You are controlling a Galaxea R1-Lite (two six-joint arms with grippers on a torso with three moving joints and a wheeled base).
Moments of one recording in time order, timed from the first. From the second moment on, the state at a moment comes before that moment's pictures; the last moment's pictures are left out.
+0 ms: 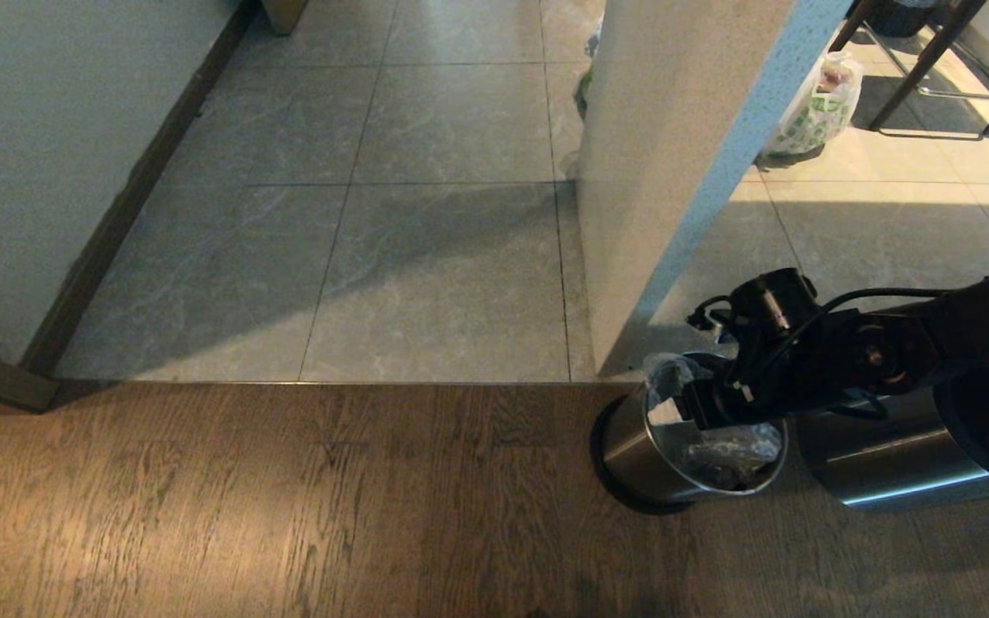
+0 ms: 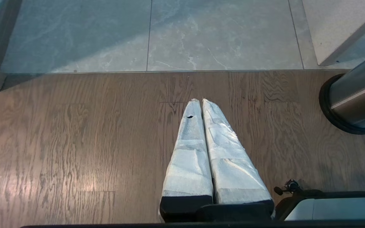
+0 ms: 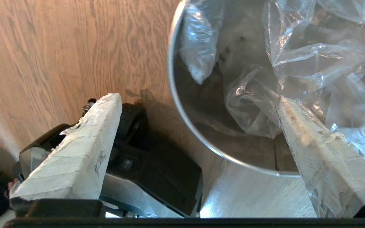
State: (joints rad) left arm 0.00 0.00 0.00 0.01 0.00 0.00; right arm 0.26 1.98 -1.13 0.05 0.14 0.05
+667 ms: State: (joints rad) left arm 0.00 0.00 0.00 0.01 0.00 0.00; right arm 0.26 2.04 -1.14 0.00 0.14 0.09
